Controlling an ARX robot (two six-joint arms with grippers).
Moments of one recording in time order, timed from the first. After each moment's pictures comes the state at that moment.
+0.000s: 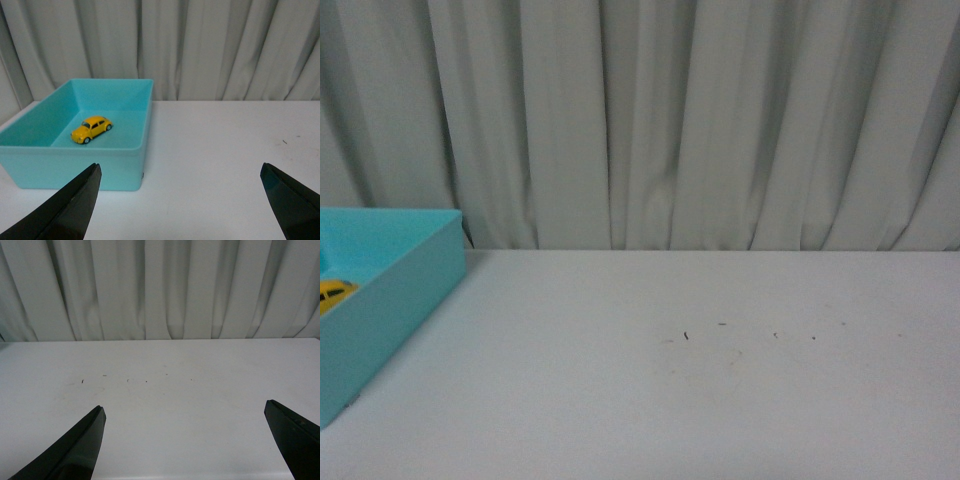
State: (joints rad) left arm 0.00 0.00 0.01 0.00 0.00 0.00; right arm 0.00 0.00 0.01 0.00 0.00 -0.01
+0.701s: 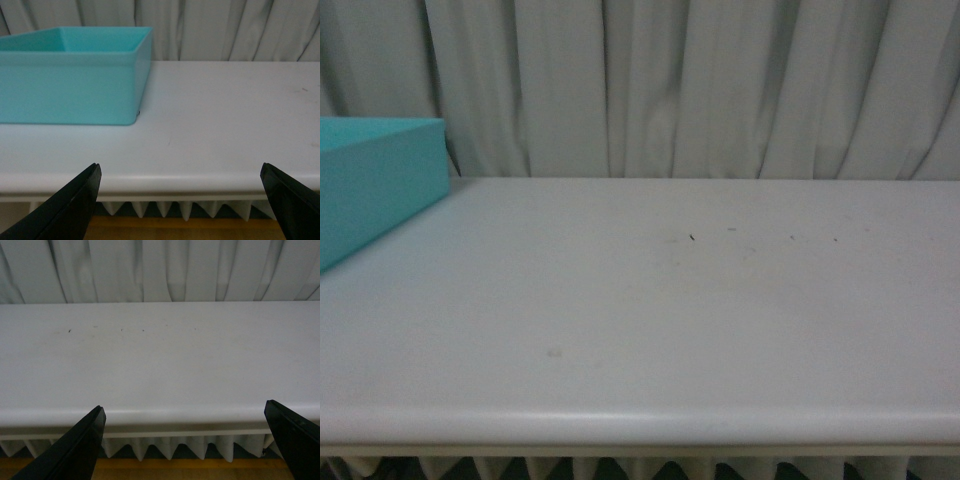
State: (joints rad) left arm 0.00 0.00 0.01 0.00 0.00 0.00; right arm 0.00 0.00 0.01 0.00 0.00 -0.01
